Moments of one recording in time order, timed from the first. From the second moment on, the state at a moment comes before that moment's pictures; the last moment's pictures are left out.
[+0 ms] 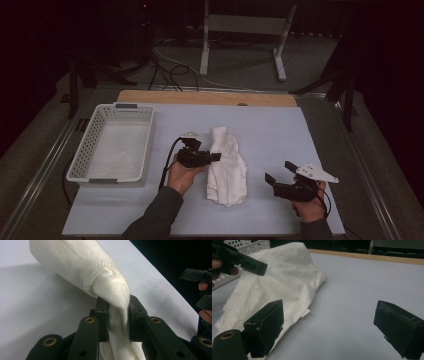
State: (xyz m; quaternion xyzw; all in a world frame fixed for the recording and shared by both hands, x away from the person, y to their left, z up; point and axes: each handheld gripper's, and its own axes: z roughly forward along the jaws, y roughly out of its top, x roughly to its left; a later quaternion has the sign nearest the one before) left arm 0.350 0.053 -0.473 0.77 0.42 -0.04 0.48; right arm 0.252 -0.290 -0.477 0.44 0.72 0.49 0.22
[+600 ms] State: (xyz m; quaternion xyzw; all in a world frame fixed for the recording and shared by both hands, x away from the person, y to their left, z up) left arm 0.354 0.066 -0.460 0.77 0.42 -0.04 0.47; right arm 0.253 -0.290 -0.478 0.44 0.72 0.49 0.22
